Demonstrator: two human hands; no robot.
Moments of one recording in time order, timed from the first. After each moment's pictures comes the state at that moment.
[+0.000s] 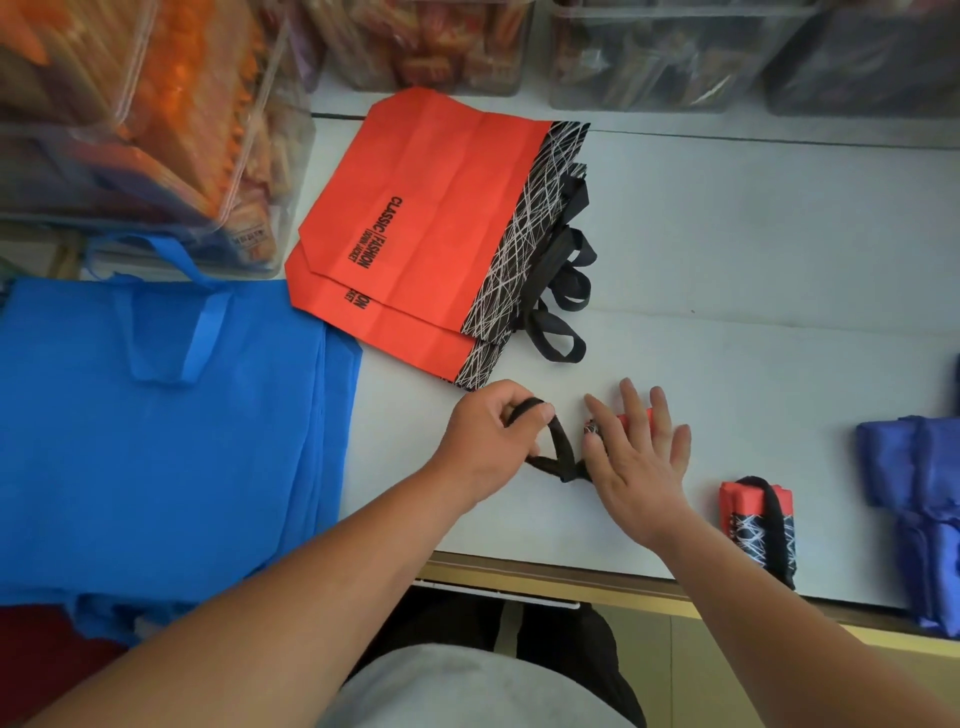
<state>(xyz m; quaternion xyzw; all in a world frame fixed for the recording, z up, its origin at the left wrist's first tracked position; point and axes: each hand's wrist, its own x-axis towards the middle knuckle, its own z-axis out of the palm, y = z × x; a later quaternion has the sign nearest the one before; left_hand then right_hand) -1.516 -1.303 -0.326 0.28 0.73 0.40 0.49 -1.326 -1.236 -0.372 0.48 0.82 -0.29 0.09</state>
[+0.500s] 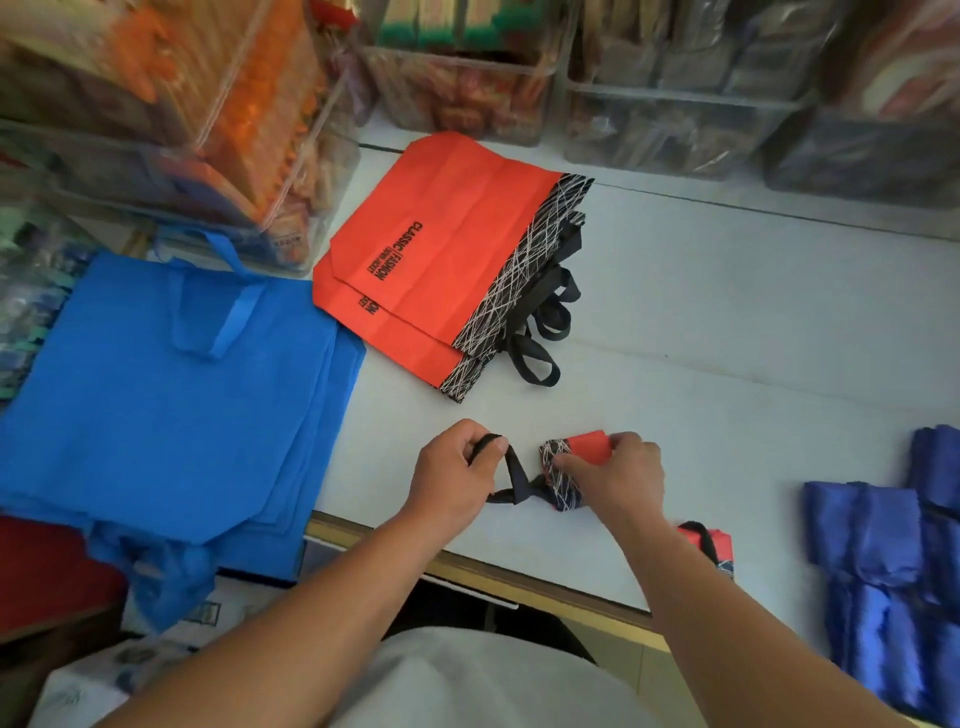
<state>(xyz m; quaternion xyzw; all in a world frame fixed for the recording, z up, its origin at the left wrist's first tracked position) -1.472 -1.326 -0.312 0.18 0.82 0.37 0.39 -1.324 -1.196 -0.343 0.65 0.64 -0.41 0.06</state>
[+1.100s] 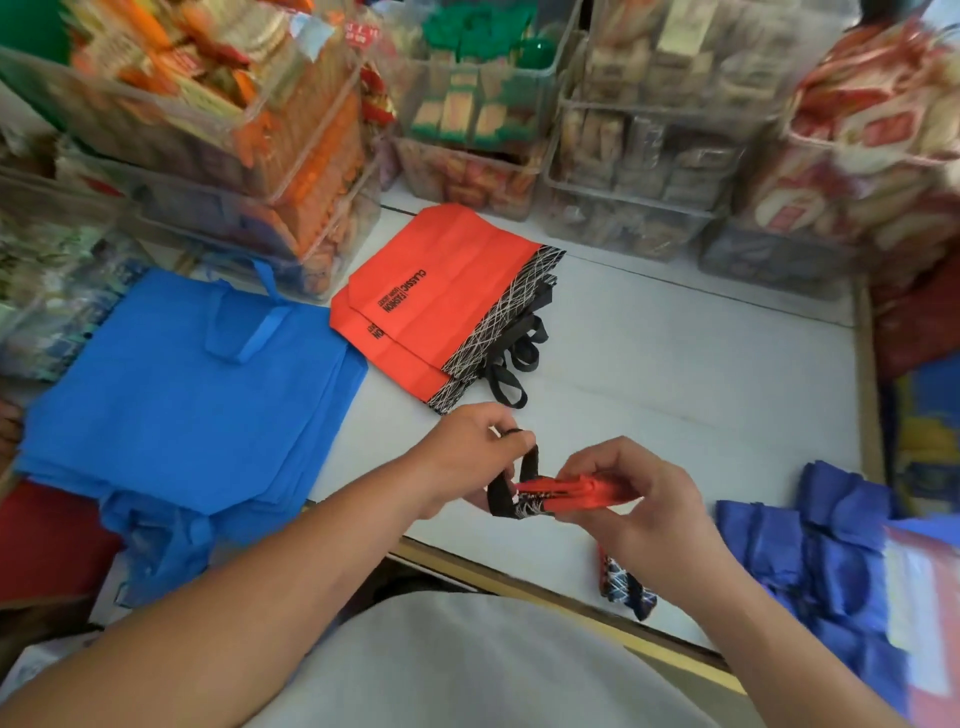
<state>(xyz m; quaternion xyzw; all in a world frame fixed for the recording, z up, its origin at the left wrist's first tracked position) -1.445 -1.305 -0.163 0.20 0.72 0.39 0.54 -1.254 -1.217 -0.133 0.32 0.77 -0.55 -0.11</state>
